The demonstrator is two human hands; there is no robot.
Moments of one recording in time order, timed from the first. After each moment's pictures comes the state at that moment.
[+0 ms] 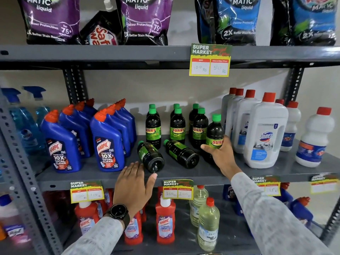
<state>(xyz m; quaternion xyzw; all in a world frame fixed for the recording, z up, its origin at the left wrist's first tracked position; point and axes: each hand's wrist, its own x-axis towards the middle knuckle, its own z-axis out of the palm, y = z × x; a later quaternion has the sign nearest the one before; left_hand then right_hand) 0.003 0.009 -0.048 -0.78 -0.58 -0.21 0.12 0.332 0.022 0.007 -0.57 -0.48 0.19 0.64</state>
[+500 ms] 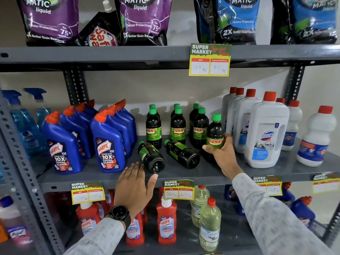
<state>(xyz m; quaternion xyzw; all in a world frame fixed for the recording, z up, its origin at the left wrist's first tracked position) 0.002 0.011 -0.049 -0.78 -0.58 -0.20 0.12 0.335 0.023 0.004 -0.57 -0.45 0.22 0.65</state>
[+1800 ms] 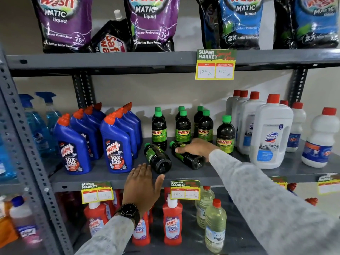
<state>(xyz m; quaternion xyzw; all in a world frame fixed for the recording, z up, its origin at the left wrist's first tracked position) 0.002 0.008 -0.045 -0.78 -0.57 -0.22 0.11 0.236 0.026 0.086 -0.75 -0.59 0.22 0.20</state>
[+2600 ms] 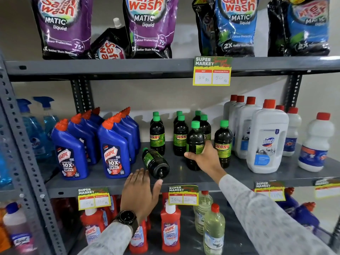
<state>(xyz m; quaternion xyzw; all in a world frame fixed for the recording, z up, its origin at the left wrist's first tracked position) 0.005 0.008 -0.048 -0.77 -0.58 -0.23 0.11 0.263 0.019 0.031 -0.64 -0.54 0.14 0.53</state>
